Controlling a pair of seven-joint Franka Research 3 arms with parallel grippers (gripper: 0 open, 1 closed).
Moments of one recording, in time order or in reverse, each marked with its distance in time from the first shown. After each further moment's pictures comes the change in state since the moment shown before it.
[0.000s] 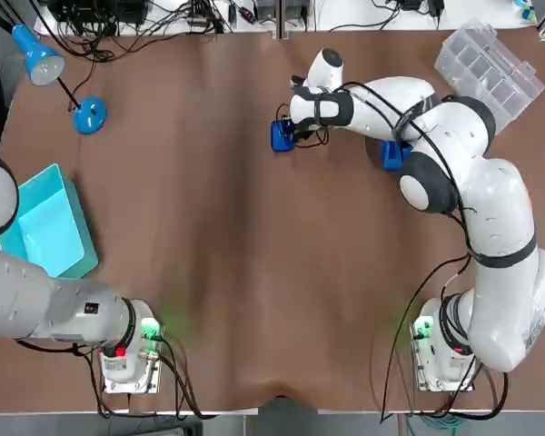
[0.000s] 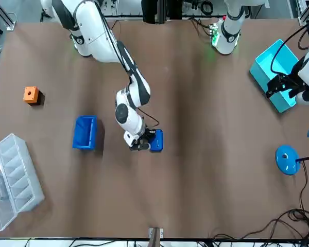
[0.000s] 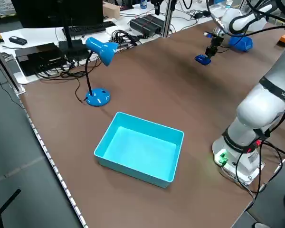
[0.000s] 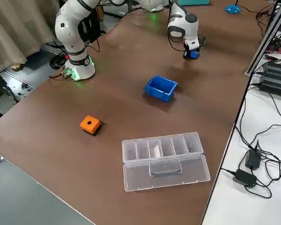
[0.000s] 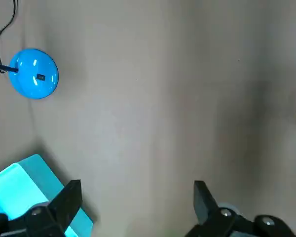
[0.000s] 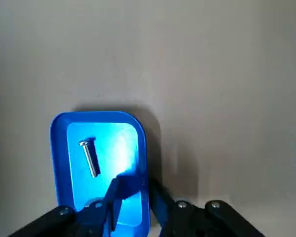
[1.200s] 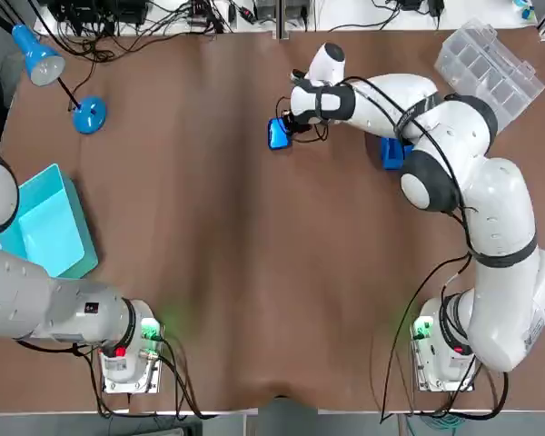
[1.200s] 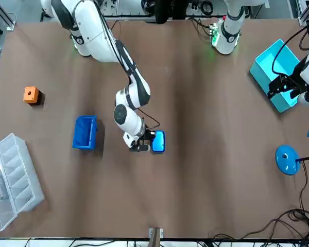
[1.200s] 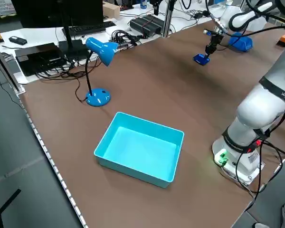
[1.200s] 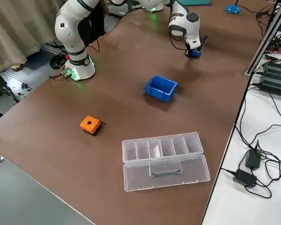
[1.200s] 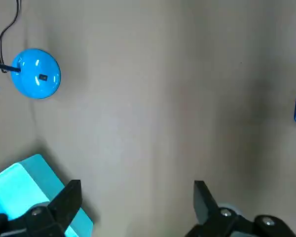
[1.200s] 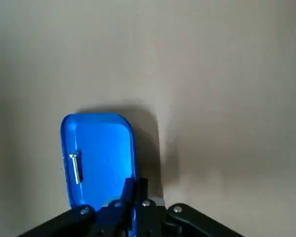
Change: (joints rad) left arm 0.007 0.008 0.003 0.010 0.000 0.000 0.000; right arm -0.014 -0.006 -0.004 0.021 0.053 -0.014 0.000
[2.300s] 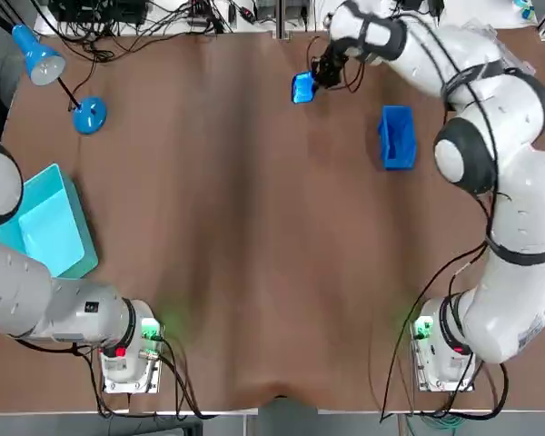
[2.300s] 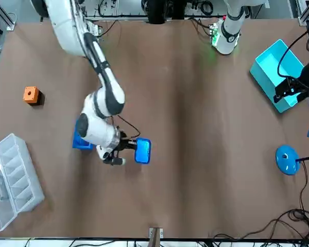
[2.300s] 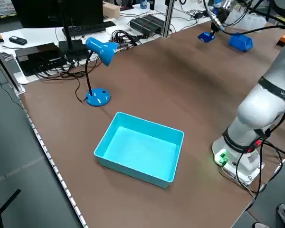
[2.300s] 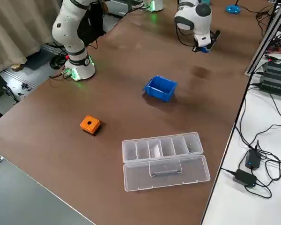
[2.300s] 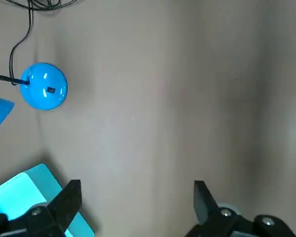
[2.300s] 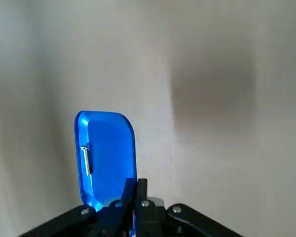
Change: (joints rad) left arm 0.013 0.038 0.002 0.081 -0.003 0.001 0.000; right arm -0.222 -0.194 -0.026 0.013 0.031 -0.311 -0.123
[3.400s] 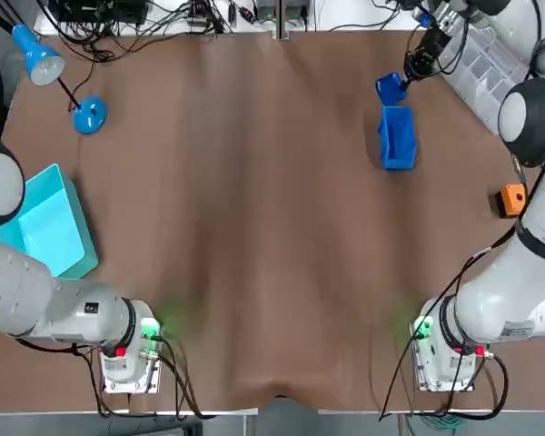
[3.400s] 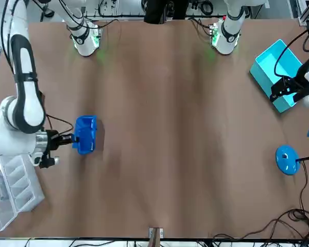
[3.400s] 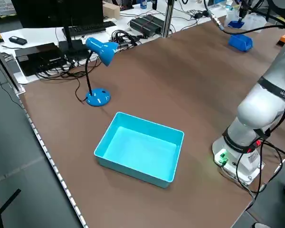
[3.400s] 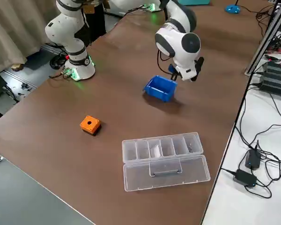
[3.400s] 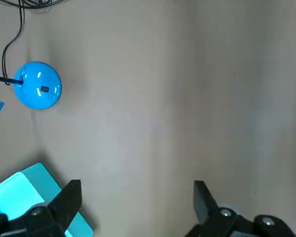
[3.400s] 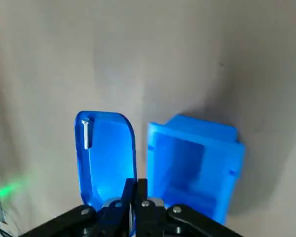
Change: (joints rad) left arm -0.014 0.007 -0.010 0.007 -0.001 -0.019 0.000; right arm -0.458 -0.120 -0.005 -0.067 -0.185 -0.464 -0.494
